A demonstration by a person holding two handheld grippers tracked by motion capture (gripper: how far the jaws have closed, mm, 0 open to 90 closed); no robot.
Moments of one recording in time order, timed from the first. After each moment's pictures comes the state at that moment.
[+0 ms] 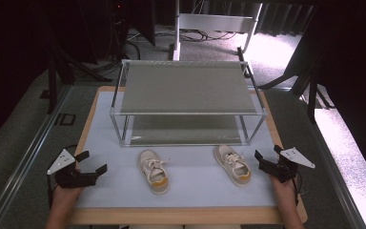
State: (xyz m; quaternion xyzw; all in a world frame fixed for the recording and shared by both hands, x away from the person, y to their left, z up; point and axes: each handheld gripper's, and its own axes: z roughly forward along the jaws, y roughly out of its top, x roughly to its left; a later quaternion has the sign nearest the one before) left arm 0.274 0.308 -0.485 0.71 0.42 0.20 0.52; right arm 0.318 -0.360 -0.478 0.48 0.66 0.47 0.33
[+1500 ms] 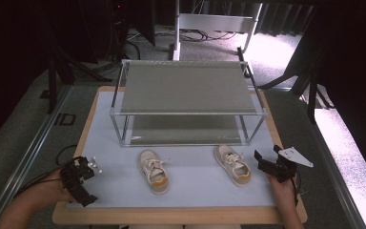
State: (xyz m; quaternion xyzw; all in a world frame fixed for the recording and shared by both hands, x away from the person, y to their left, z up) left arm 0.274 0.264 -0.431 0.95 0.30 0.04 0.06; right arm 0.319 -0.358 -0.478 0.49 0.67 0.45 0.34
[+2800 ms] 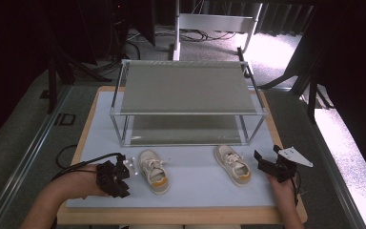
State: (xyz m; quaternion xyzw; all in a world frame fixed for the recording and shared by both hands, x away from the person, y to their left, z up) left arm 0.272 0.156 -0.377 0.98 0.16 -0.04 0.12; right arm 0.320 -0.357 -0.478 0.49 0.67 0.45 0.34
